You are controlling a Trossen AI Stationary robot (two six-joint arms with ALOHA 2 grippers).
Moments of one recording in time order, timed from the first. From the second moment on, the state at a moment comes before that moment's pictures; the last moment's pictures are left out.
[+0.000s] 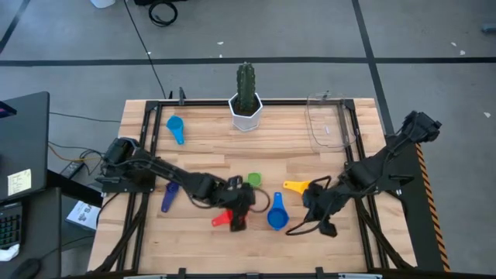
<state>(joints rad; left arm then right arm) -0.35 1.81 1.40 -0.51 -0.18 -0.42 0.61 1.27 0.99 -0.57 -0.02 0.74</state>
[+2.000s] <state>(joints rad) -0.01 2.00 1.40 -0.15 0.34 0.20 0.67 1.74 0.97 -0.32 0.29 1.05</state>
